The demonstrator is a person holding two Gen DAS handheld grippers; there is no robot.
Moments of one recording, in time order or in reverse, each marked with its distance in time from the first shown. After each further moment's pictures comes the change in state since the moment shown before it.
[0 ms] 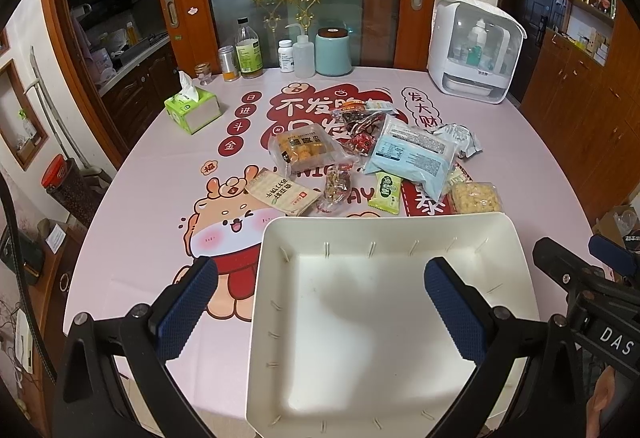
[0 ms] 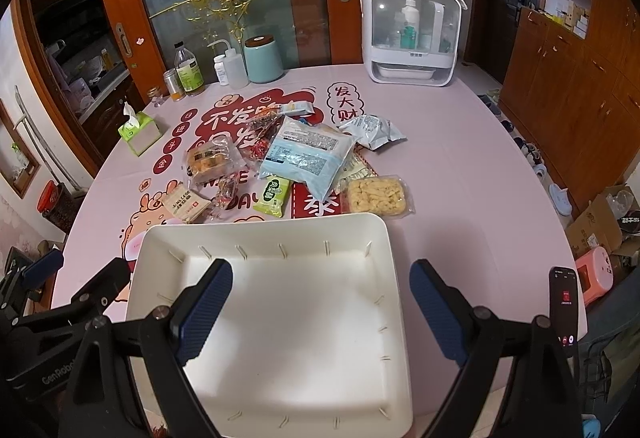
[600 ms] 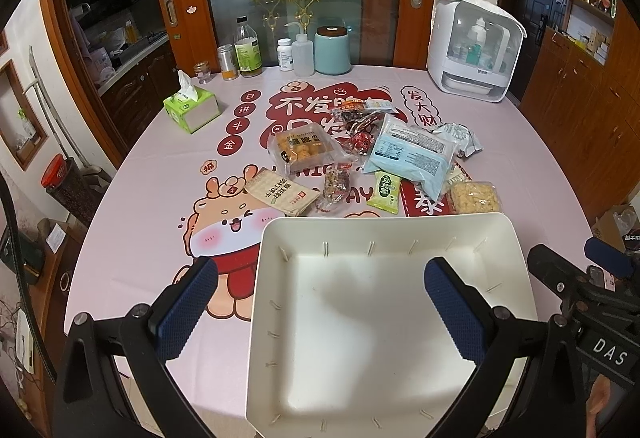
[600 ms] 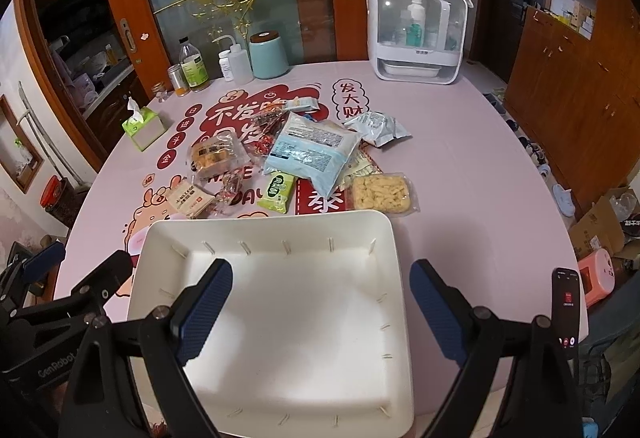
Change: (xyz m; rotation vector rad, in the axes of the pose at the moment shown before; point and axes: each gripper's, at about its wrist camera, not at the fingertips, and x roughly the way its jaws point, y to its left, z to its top) left arm 0.006 0.003 -0.002 -0.001 0.008 -0.003; right arm -0.001 0.003 -0.002 -0.015 0.014 0.016
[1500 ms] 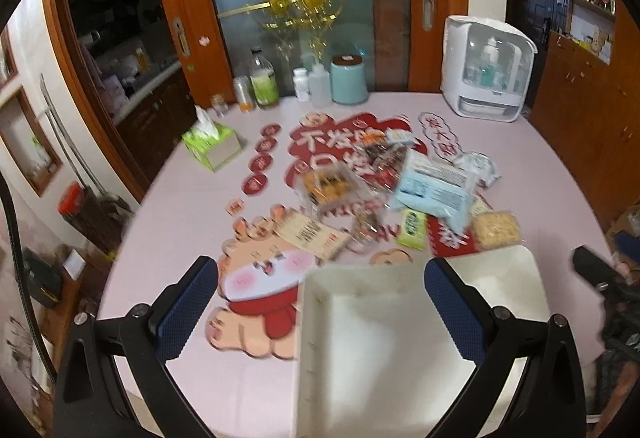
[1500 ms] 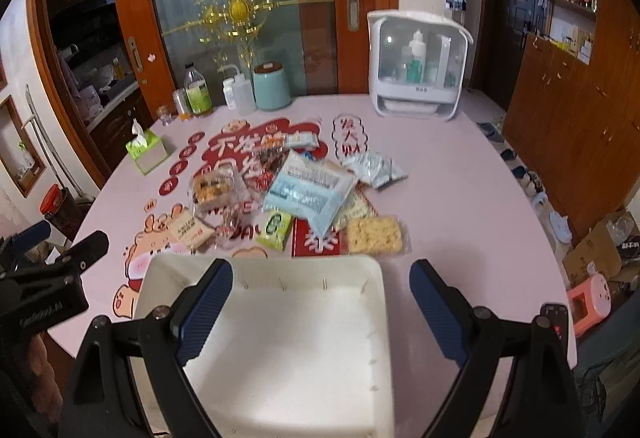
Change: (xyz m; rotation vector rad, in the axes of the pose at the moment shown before) left arm -0.011 0.019 0.038 0.054 -0.088 0.087; right arm -0.021 -0.005 0.031 -0.034 -0.107 -0.005
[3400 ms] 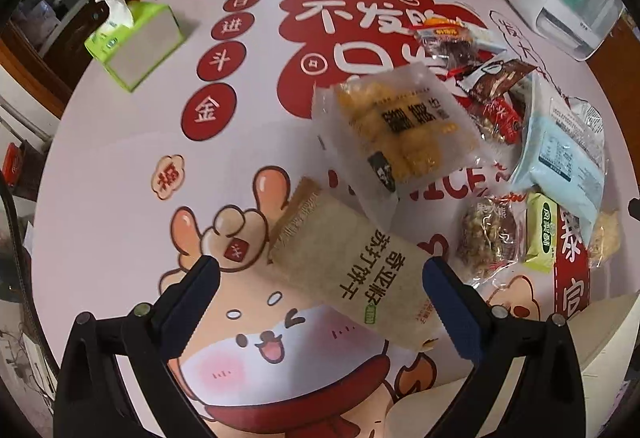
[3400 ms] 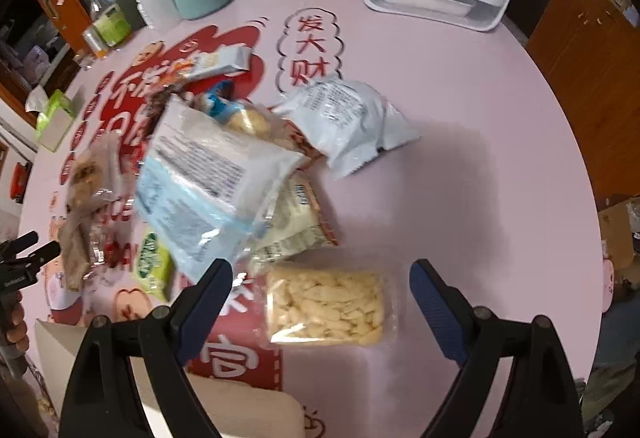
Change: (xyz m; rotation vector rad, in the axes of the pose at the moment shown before) left arm 0.301 0.053 0.019 -0.012 0.478 -0.149; right arm 0.270 -0.080 0.065 0.018 0.424 -0.014
